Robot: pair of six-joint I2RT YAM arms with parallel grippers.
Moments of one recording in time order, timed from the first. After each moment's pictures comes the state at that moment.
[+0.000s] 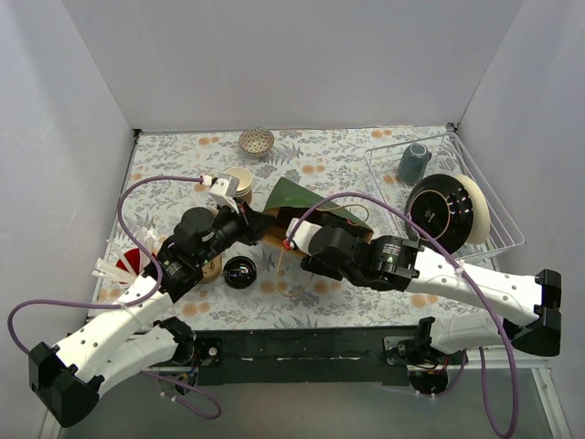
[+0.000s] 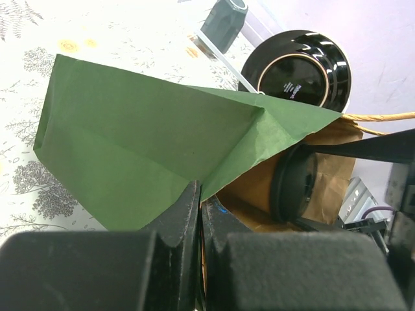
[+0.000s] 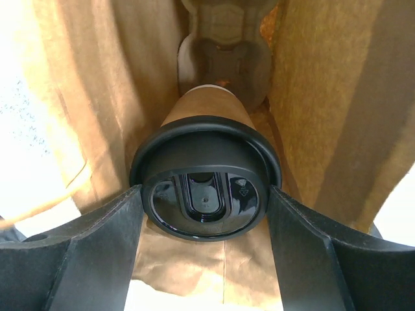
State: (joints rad) left arm -0.68 0.85 0.71 -0.01 0.07 -0.51; right arm 1.26 1.22 1.20 -0.86 0.55 -0.24
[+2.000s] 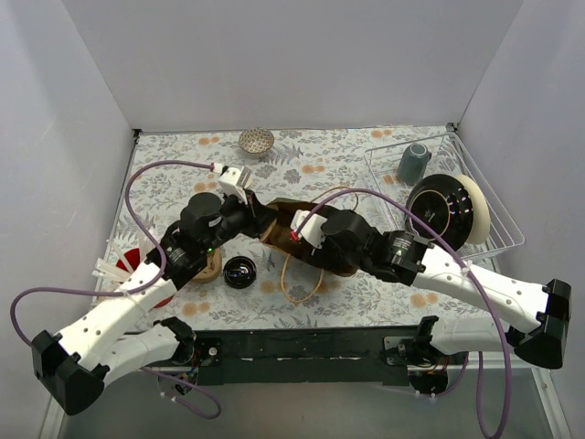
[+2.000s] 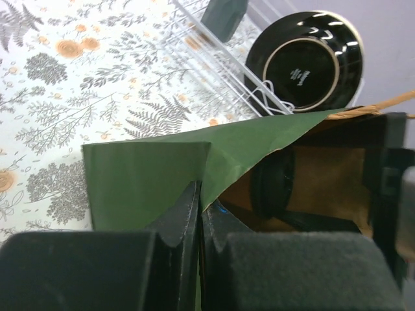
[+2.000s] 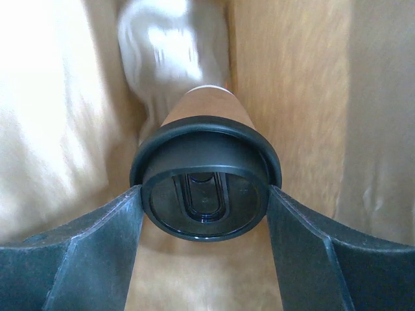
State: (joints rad) left arm -0.68 0.97 0.87 -0.14 0.09 -0.42; right arm 1.11 1.17 1.10 -0.65 0.32 -0.37
